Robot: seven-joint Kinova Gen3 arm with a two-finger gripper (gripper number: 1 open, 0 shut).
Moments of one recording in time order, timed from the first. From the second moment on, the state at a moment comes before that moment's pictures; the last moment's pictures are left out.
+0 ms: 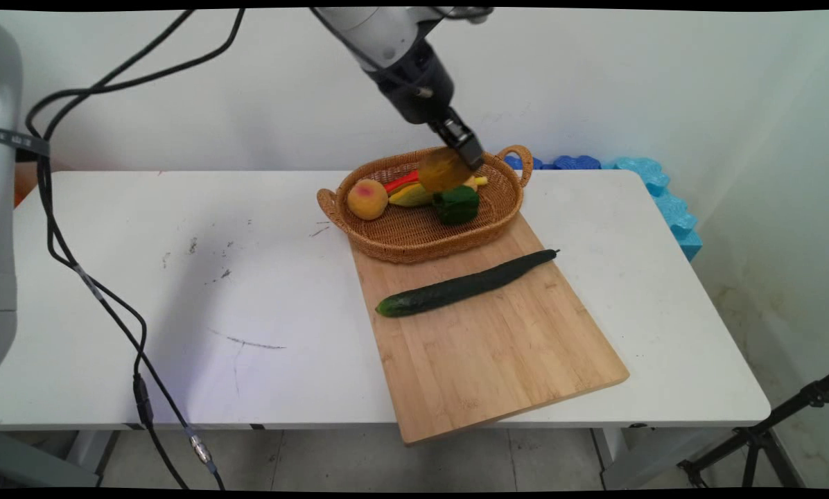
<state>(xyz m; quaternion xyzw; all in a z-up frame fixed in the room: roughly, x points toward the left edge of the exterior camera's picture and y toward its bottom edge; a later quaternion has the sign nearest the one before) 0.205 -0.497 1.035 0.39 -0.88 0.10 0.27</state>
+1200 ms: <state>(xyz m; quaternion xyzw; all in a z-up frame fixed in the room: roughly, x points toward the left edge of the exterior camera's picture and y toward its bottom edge) 0.088 -0.429 0.953 0.42 -0.87 0.05 0.26</state>
